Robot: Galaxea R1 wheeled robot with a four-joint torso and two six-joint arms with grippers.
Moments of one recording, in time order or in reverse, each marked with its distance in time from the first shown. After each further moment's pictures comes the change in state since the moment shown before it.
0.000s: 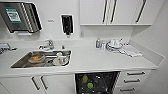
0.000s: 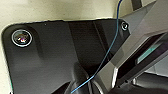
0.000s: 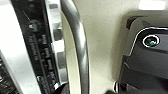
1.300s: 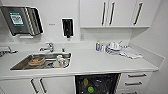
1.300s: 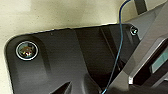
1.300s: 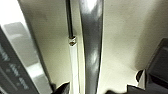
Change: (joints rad) left arm 0.011 0.001 -0.005 0.000 0.008 0.000; right arm 0.100 0.082 0.096 -0.029 0.026 0.016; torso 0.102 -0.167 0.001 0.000
